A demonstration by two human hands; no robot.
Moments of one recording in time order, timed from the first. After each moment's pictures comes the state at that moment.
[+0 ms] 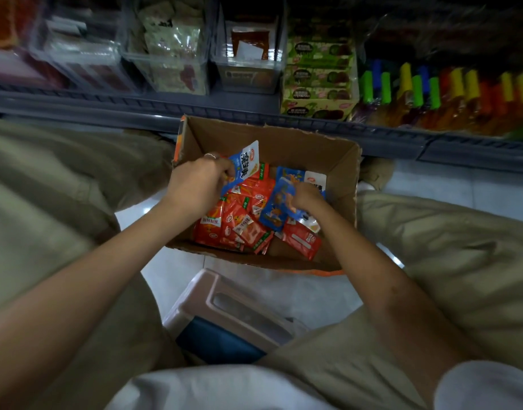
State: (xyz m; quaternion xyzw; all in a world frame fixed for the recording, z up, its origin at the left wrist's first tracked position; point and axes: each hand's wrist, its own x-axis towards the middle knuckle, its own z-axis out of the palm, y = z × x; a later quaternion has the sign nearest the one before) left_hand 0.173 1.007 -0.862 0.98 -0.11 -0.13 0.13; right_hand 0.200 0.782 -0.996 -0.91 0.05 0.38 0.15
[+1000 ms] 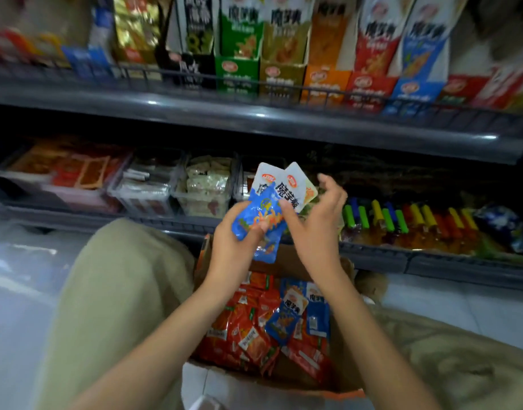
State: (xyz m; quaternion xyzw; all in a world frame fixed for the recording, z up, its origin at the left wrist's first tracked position) left_hand 0.181 0.969 -0.763 0.69 0.00 0.08 0.72; right_hand 0.214 0.839 -0.762 -0.86 0.01 -0.23 0.47
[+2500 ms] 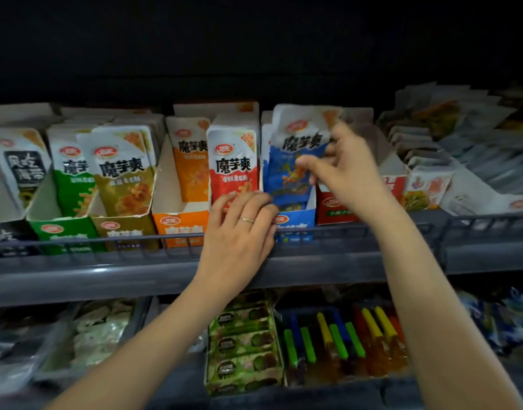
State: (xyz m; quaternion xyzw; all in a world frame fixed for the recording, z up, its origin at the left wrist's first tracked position) left_hand 0.405 0.789 -0.679 0.79 -0.31 0.52 0.06; right_hand 0.402 0.613 -0.589 -0.81 -0.15 -0.27 0.49
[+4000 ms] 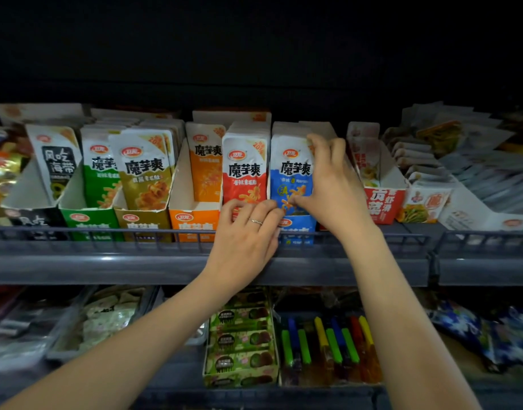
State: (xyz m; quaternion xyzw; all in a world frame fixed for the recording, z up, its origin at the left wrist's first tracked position) left_hand 0.404 0.788 -0.679 0.80 -0.31 0.51 0.05; right_hand 0.397 0.630 -0.600 -0.93 -0.07 -0.35 0.12
